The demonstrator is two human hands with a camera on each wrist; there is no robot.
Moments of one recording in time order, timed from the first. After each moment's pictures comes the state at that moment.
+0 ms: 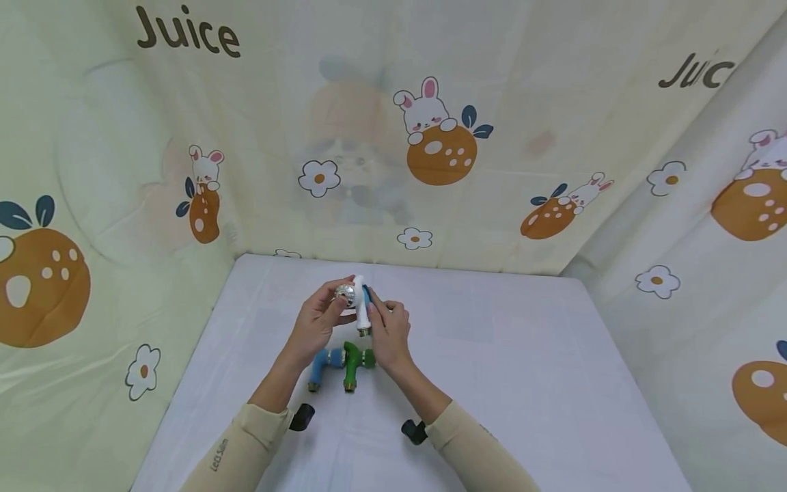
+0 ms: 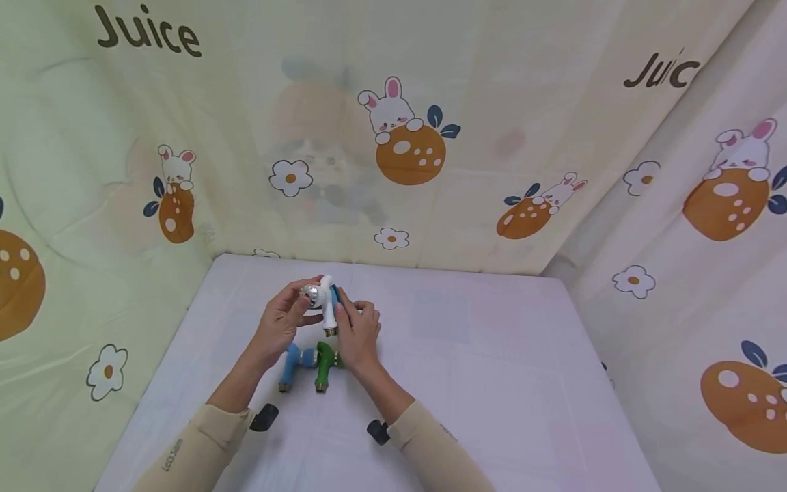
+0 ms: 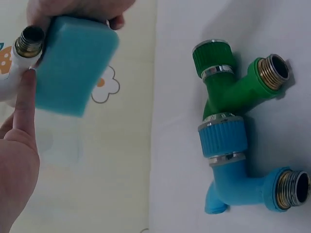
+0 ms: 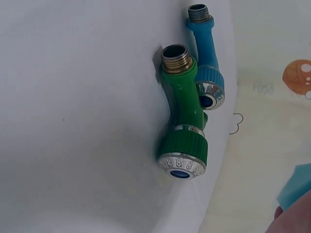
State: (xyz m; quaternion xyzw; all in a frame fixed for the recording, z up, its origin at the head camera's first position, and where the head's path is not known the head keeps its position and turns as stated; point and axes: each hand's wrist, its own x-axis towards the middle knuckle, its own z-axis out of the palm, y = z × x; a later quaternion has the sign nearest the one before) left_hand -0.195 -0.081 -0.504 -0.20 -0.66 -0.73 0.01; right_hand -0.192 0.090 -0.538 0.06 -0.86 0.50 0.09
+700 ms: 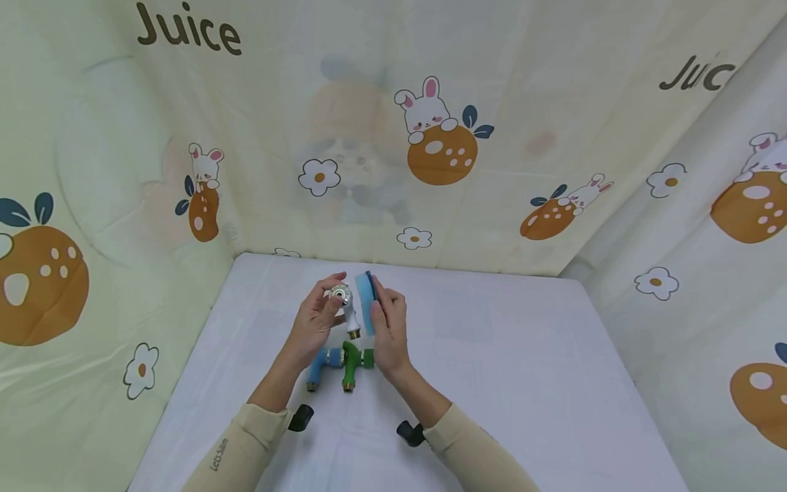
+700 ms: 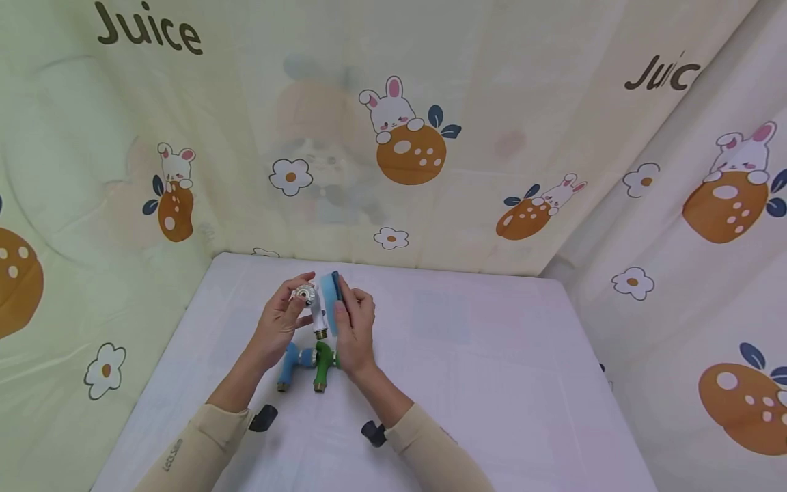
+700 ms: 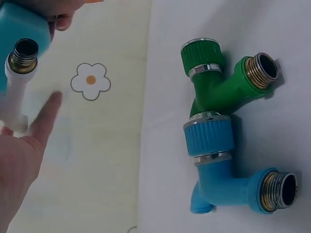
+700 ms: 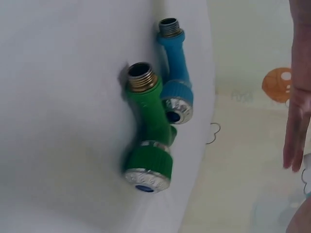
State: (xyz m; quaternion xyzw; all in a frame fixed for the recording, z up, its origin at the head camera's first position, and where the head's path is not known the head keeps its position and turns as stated) left_hand -0.196 -0.083 -0.512 -0.15 -0.65 -0.74 0.01; right_hand -0.179 0.087 -0.520 0.13 -0.76 0.62 0.14
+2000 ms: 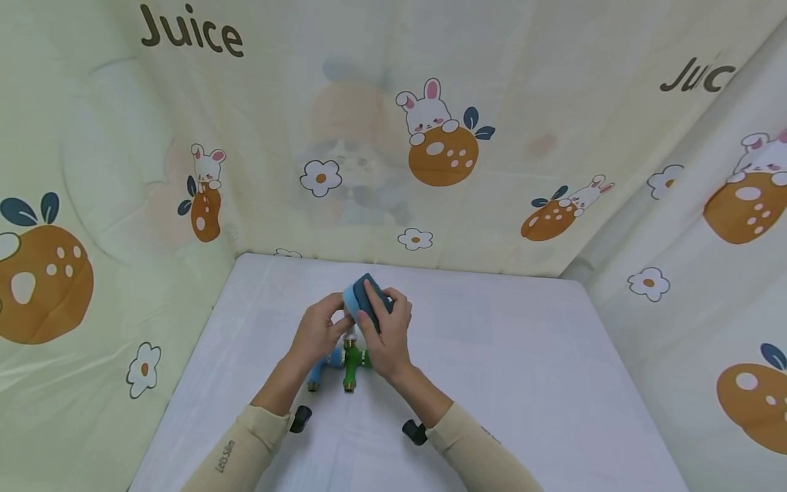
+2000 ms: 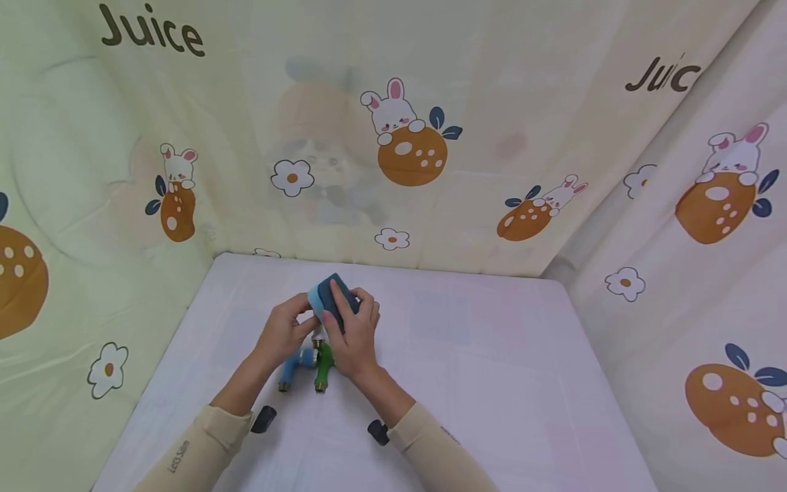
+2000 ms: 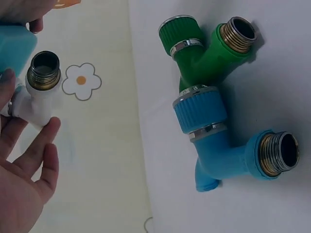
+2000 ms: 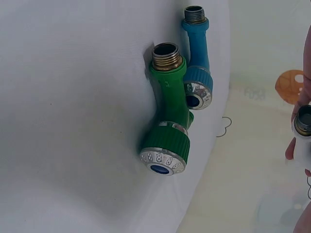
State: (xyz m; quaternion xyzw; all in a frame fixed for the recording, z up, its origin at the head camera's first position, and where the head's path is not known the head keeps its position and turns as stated) left_hand -0.194 -0.080 -0.518 -0.20 -0.85 -0.47 0.14; right_hand -0.181 0.089 -0.526 0.18 -0.84 0.47 0.22
